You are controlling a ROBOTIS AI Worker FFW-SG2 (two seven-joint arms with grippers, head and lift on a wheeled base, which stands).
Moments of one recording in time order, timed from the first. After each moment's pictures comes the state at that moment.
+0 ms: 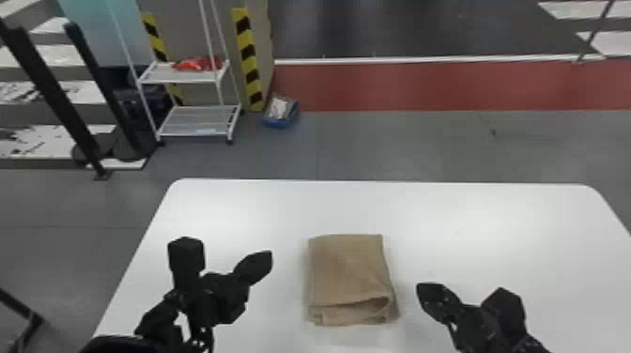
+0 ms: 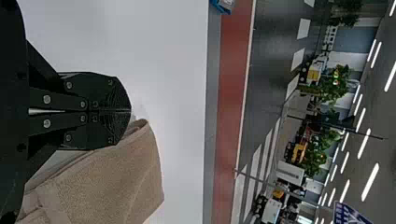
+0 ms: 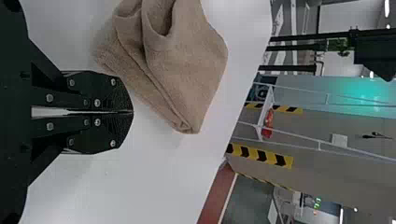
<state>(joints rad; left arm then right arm) 0.26 0.17 0.01 -1.74 0.23 0.39 -0.36 0.22 -0.06 -0.07 -1.41 0.29 -0.12 0.61</state>
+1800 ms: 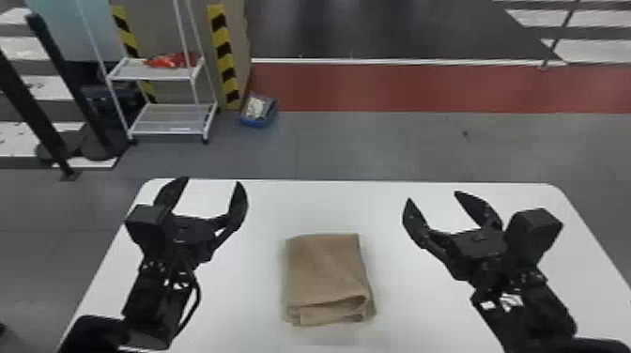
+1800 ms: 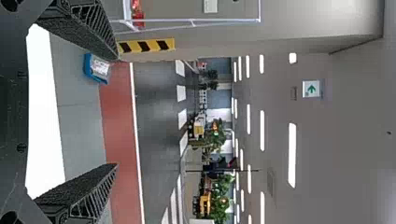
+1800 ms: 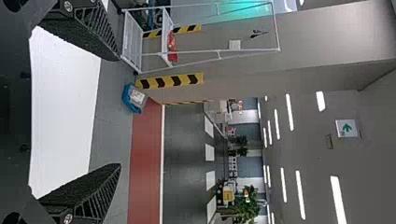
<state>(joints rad) 0.18 0.16 -0.08 -1.68 0.10 -0.11 0.01 0.24 -0.02 -0.02 -1.83 -0.07 0.10 0.28</state>
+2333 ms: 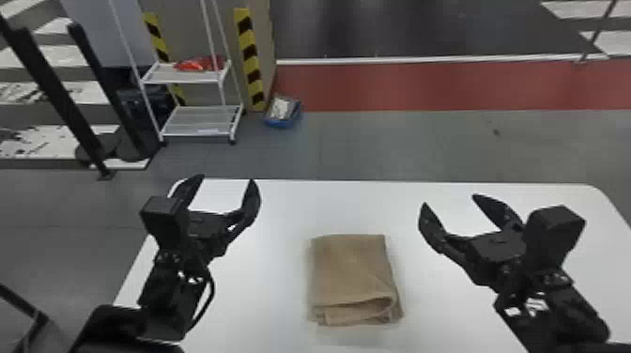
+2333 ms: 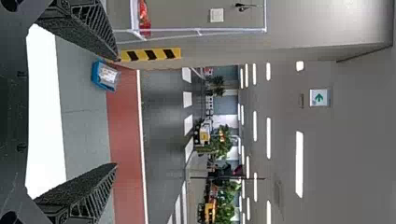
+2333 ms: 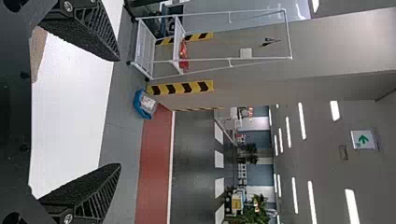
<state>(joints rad) 0.19 0.17 -0.03 -1.74 0.12 -0.03 -0.01 0.25 -0.02 0.01 -1.87 -0.03 0.18 0.27</state>
